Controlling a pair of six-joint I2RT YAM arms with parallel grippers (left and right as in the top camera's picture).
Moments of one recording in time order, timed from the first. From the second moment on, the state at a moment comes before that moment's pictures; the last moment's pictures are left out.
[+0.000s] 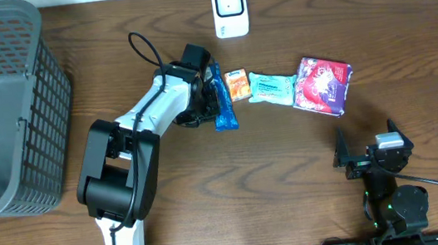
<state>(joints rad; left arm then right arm) -0.41 2.07 1.43 -0.77 0.17 -0.48 0.06 0.01 0.01 -0.07 0.05 -0.05</state>
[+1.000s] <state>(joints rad) -0.20 1.47 1.51 -1.23 -0.04 -0.46 0.06 0.01 0.01 -0.07 0.05 -0.05</state>
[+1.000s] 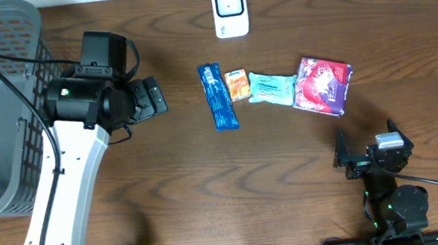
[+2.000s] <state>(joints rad) -0.20 1.47 1.51 -1.24 -0.06 -0.46 0.06 0.01 0.01 0.32 -0.41 0.09</state>
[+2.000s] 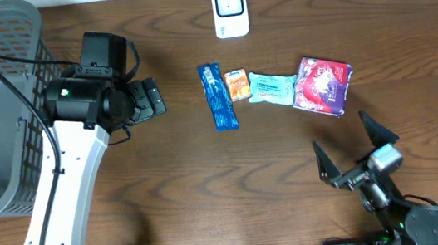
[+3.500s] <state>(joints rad) -0.20 1.47 1.51 -1.24 -0.06 -0.46 -0.29 1.74 1.16 -0.67 -0.53 0.12</state>
